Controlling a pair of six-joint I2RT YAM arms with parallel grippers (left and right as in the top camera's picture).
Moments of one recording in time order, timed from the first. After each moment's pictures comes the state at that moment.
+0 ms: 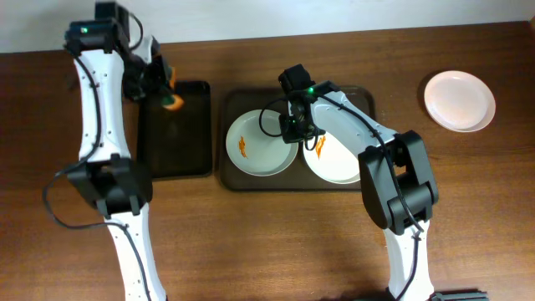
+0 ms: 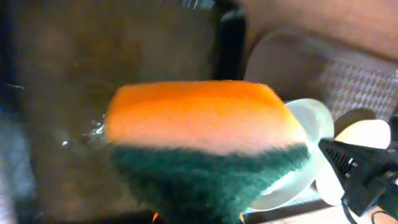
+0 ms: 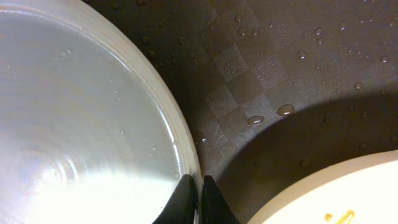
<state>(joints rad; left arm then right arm) 0.05 2.53 2.74 -1.62 0.37 -0.13 0.38 2.22 1.70 -0.83 -0.03 0.25</state>
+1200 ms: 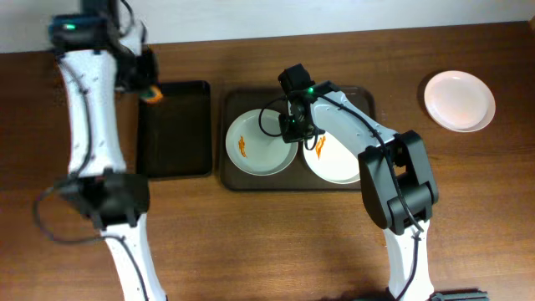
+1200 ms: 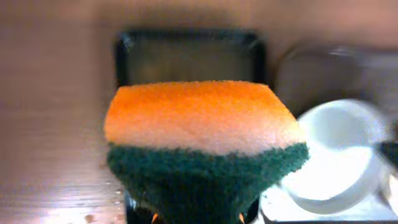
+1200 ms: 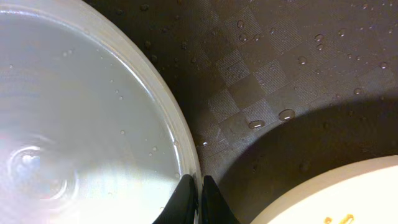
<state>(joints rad) 0.03 2.37 2.67 -1.58 0.12 -0.01 0.38 2.22 1.70 -0.82 -0.03 0.24</state>
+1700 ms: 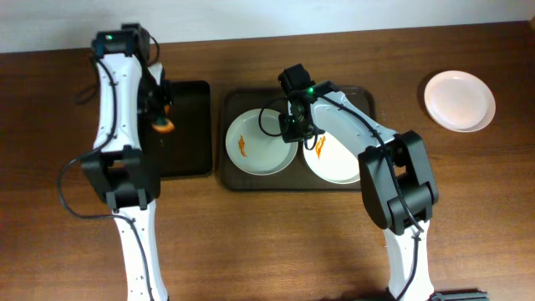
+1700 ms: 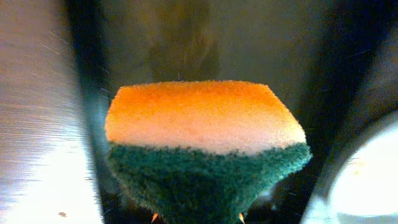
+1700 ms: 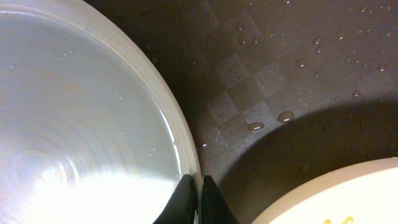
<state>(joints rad) 0.02 2.60 2.75 -1.69 0.06 -0.08 0.38 2.22 1.70 -0.82 -0.02 0.24</state>
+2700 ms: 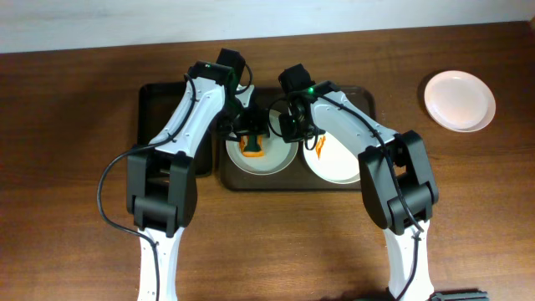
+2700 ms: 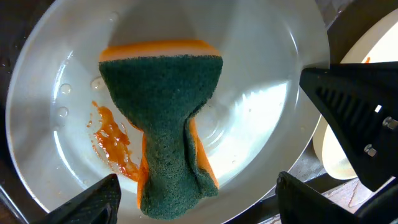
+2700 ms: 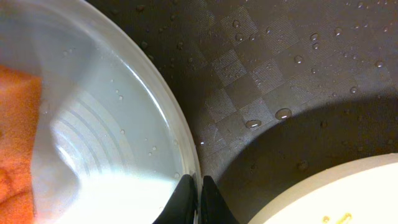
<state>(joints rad) -0.34 2.35 2.05 -1.20 0.37 -0.22 0.38 2.22 1.70 -0.82 -0.02 0.24</state>
